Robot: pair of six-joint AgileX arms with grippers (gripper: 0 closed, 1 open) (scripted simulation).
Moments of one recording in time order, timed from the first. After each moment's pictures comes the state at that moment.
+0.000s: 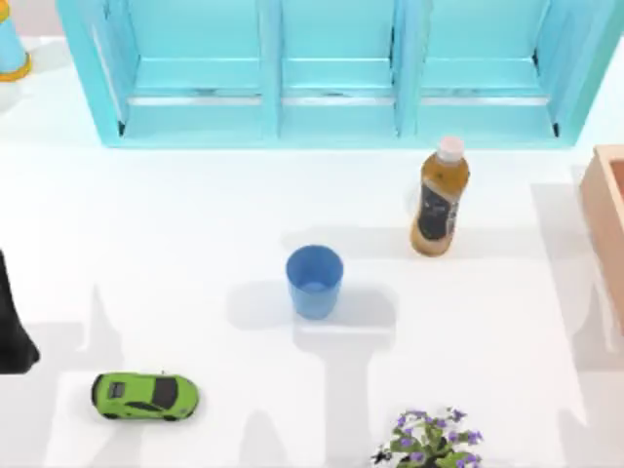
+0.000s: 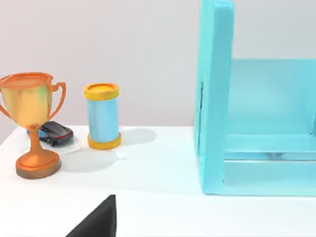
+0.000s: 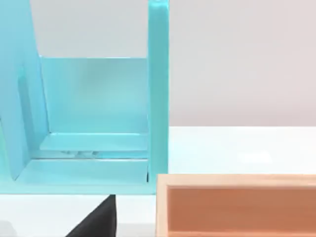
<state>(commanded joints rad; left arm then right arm) 0.00 0.00 0.00 0.00 0.00 0.00 0.00 0.00 0.00 0.00 0.00 0.00</state>
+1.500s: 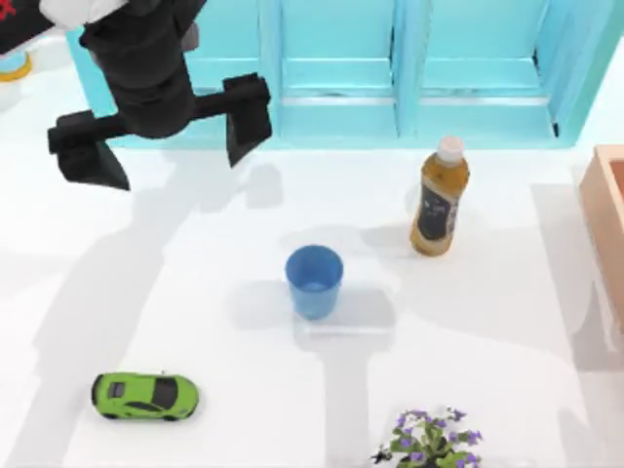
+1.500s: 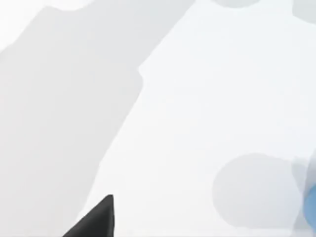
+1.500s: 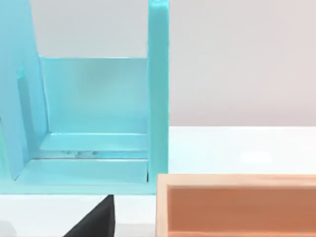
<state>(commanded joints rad) -0.44 1.92 1.70 -1.18 -0.07 -0.66 0.00 0.00 0.00 0.00 0.00 0.00</state>
